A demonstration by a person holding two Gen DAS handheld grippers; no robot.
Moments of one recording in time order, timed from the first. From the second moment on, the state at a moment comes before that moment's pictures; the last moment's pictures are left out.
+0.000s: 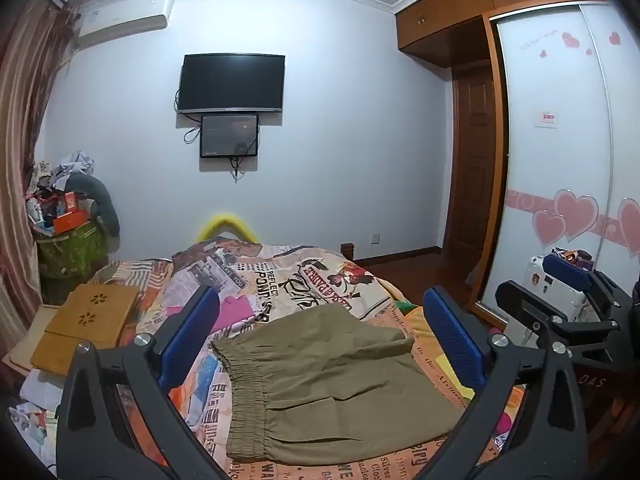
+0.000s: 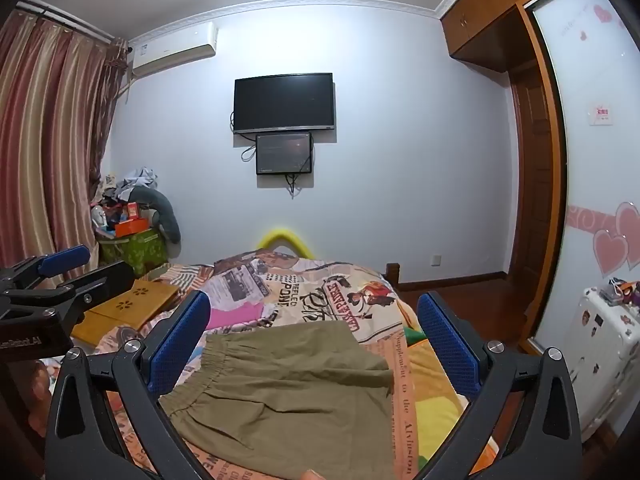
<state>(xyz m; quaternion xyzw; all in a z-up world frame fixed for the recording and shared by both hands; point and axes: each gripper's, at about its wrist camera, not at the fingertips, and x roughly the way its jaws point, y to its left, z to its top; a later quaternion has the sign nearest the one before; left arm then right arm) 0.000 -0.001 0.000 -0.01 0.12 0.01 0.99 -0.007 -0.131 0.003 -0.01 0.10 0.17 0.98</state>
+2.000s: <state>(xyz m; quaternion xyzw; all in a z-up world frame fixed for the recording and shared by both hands) 0.004 0.002 -0.008 -0.02 0.12 0.03 0.99 -0.002 -0.130 -0.003 0.01 0.12 0.18 0.98</state>
